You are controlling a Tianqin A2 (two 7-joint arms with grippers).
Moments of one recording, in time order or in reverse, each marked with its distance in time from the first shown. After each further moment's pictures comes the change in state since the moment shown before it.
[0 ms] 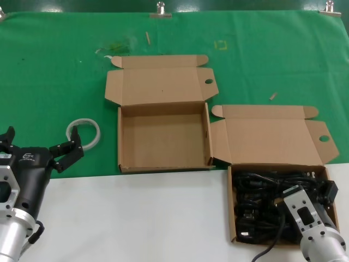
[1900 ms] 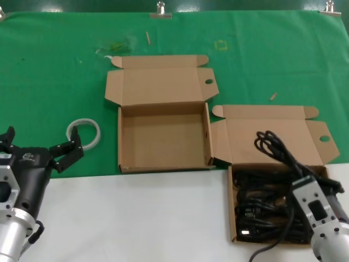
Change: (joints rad) left arm 0.000 0.000 0.000 0.000 0.000 0.000 0.000; right arm -0.097 0.000 -0.011 0.321 0.000 0.203 -0.049
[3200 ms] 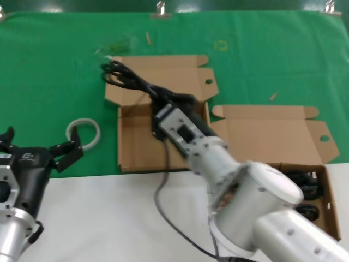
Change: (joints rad) left arm 0.000 0.000 0.000 0.000 0.000 0.000 0.000; right arm 0.648 0.016 -0.610 -0.468 0.000 -0.237 0.318
